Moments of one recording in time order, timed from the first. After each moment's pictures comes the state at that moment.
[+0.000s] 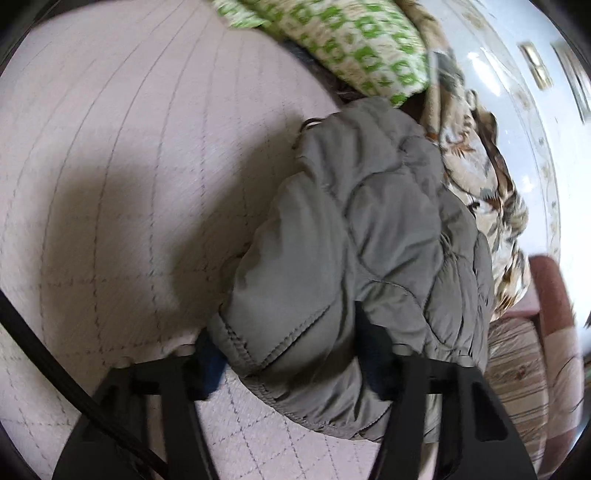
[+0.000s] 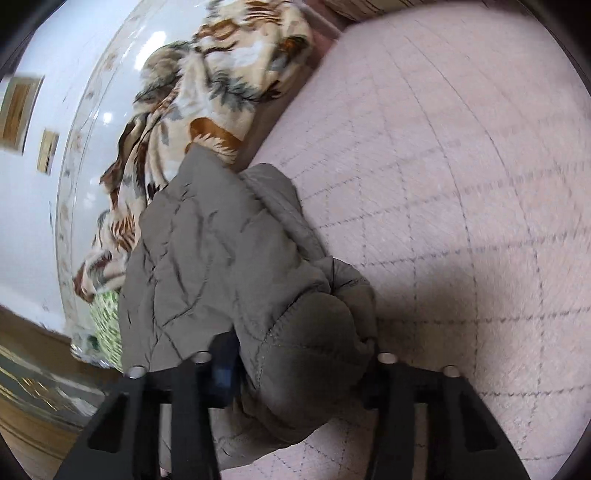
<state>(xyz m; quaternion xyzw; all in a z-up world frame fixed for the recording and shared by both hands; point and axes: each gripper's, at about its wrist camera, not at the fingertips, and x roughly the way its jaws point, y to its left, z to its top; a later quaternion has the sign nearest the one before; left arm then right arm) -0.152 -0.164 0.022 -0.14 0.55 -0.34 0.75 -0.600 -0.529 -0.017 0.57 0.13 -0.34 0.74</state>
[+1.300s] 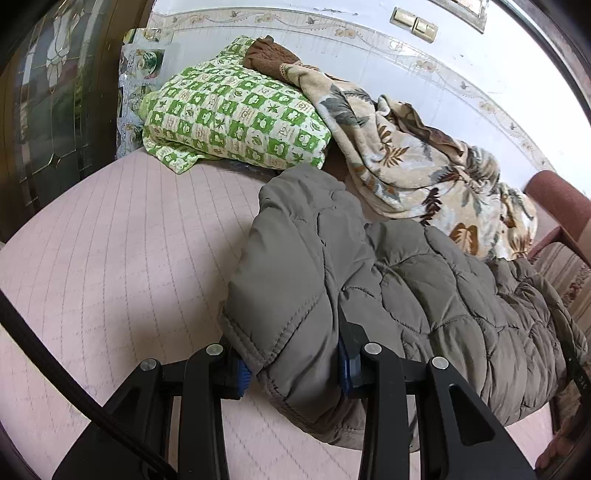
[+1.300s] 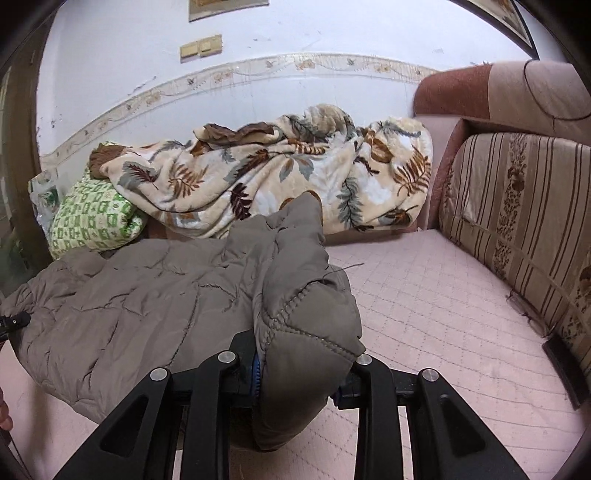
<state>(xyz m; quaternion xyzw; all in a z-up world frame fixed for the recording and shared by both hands) -0.218 -0.146 0.128 0.00 0.36 -0.38 0.85 -0.565 -0.415 0.125 0.15 0.20 -0.43 0.87</state>
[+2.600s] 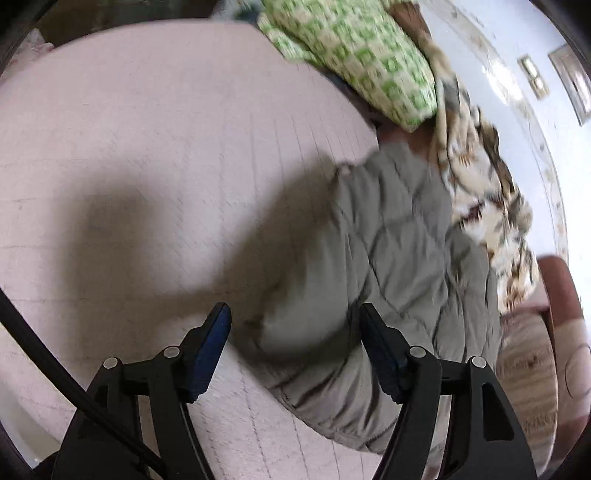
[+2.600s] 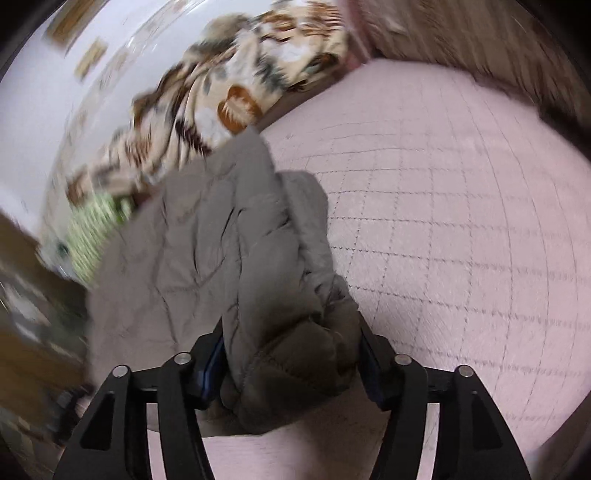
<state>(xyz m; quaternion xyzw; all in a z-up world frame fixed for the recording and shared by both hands) -0.202 -0.039 0.042 -0.15 0.53 -0.29 0.79 -0.682 -0.423 0.030 0.48 0.22 -0.35 0.77</state>
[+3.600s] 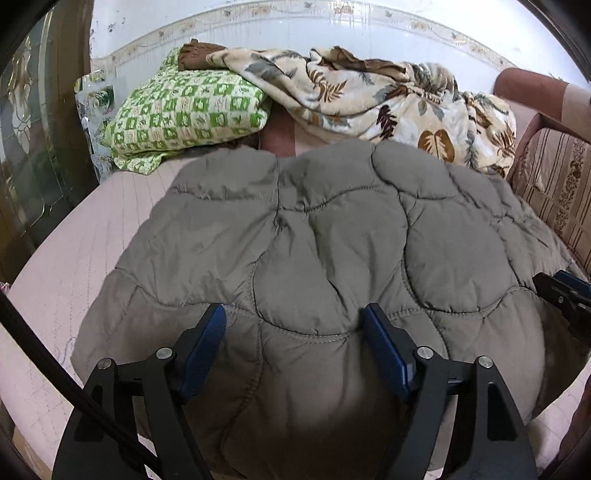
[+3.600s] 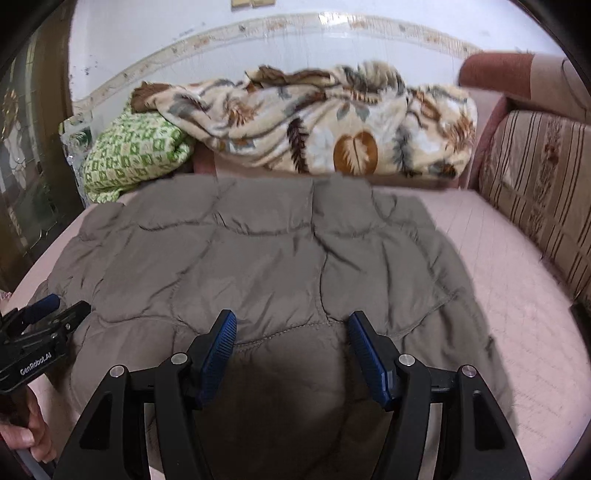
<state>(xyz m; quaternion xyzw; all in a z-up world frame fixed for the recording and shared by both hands) -0.346 -0.175 0.058 0.16 0.31 -0.39 0.85 -0.533 -0.344 0.060 0.17 0.29 -0.36 0.87</state>
